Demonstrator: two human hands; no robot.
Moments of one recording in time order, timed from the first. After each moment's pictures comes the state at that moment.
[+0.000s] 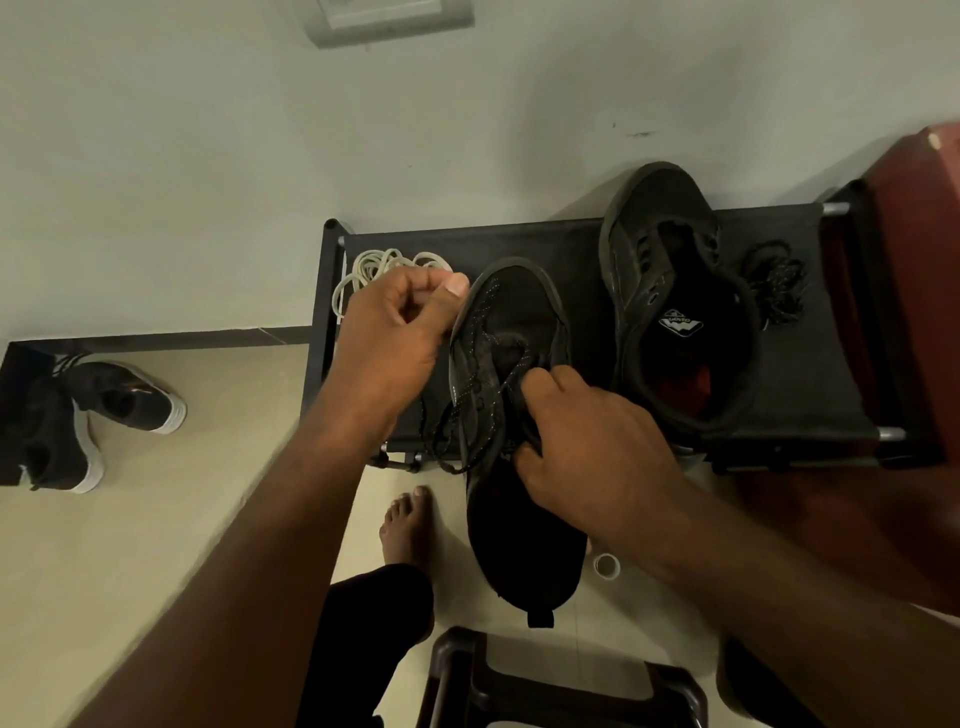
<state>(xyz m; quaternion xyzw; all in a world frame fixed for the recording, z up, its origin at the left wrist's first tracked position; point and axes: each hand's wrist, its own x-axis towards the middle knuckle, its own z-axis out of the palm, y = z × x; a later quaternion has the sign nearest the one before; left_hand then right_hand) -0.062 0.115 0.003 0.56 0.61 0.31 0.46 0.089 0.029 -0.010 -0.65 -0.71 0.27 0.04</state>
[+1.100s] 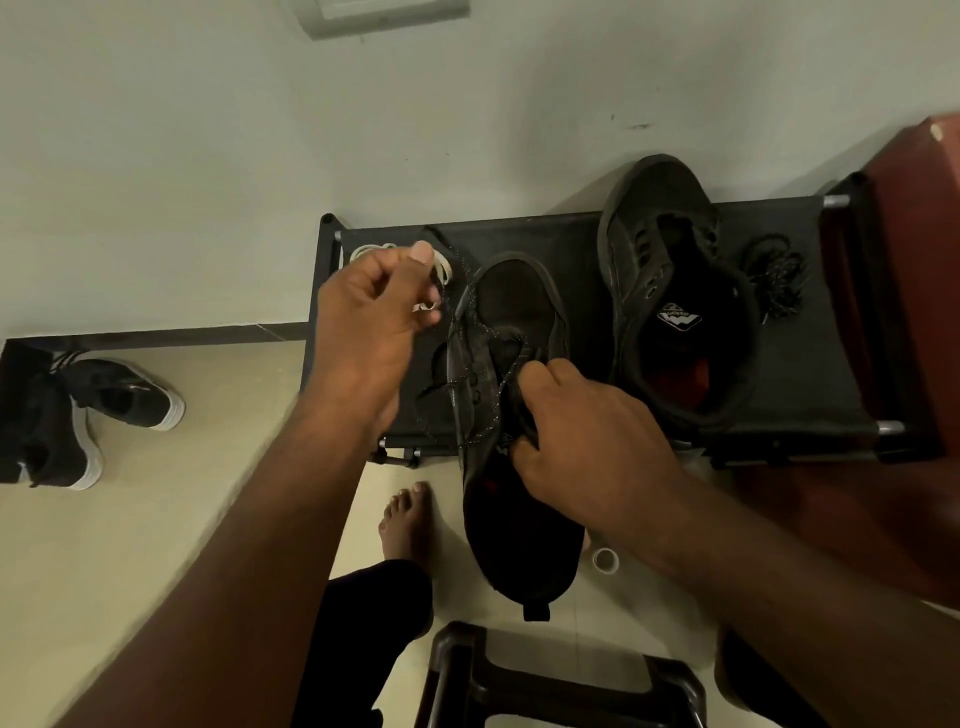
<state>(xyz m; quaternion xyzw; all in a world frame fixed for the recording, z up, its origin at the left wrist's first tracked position) -0.064 0.121 0.001 0.47 0.60 0.42 0.50 0.089 0.031 -0.006 -0.65 -0.71 0.28 0.03</state>
